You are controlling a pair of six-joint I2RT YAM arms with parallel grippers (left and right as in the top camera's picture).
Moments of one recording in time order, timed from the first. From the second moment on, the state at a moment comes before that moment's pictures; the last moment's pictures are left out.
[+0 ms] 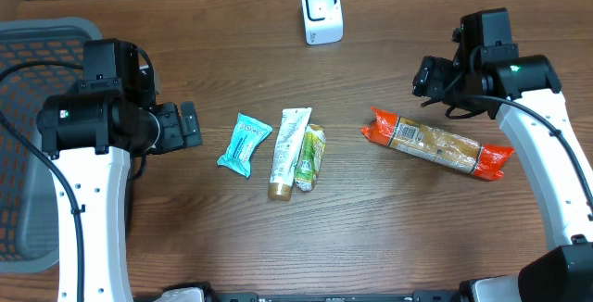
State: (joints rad) left arm 0.09 1.39 1.59 -1.45 -0.02 -0.18; right arm 0.12 1.59 1.45 -0.95 -0.08 0.41
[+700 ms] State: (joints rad) left arm 0.09 1.39 1.59 -1.45 -0.02 -0.18; right arm 0.12 1.59 1.41 -0.95 -0.13 0.43
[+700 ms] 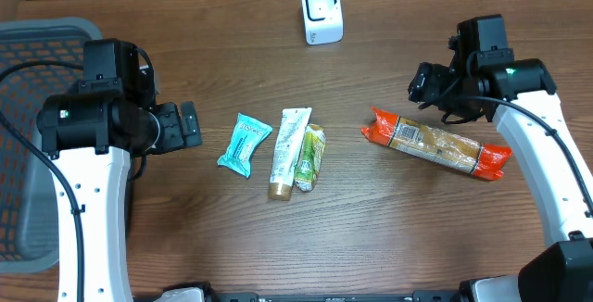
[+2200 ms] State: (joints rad) left arm 0.09 1.39 1.59 -1.45 -0.02 -0.18; right arm 0.14 1.65 1.41 -0.97 -0.13 -0.29
